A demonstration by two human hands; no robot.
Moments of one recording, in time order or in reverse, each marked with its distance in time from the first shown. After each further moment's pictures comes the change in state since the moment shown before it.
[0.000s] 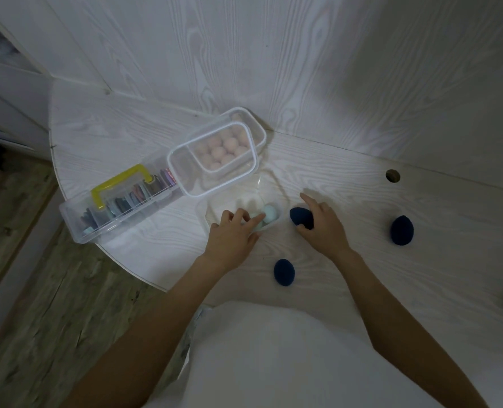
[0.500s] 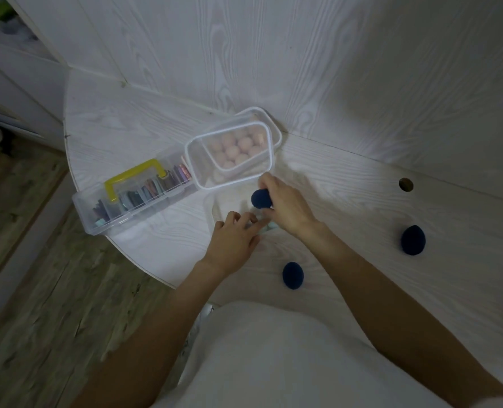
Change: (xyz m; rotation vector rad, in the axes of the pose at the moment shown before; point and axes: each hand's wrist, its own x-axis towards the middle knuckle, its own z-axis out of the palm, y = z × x) left_hand -0.010 -0.019 0.004 -0.022 0.071 0.053; right_hand 0.035 -0.103 0.015 -0.185 -0.098 -0.403
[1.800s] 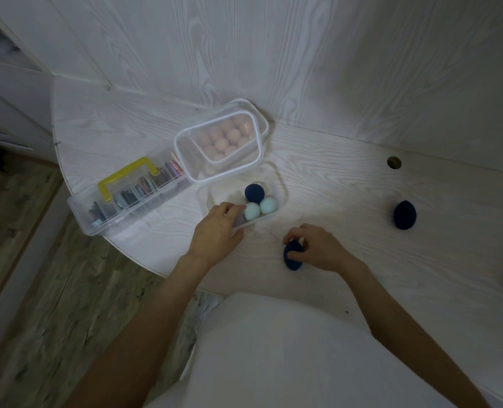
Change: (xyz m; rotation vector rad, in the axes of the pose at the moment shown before) left_hand -0.017 -0.012 -0.011 -0.181 0.066 -0.041; right_hand -0.112 0.041 0.011 0.168 -0.277 0.267
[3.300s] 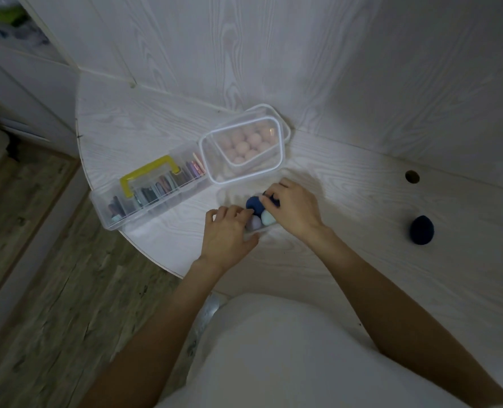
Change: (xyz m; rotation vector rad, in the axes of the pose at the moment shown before) left_hand -0.006 -0.016 0.003 0.134 0.162 -0.029; right_hand 0.071 -0.092 -0.009 -0.256 0.480 -0.160
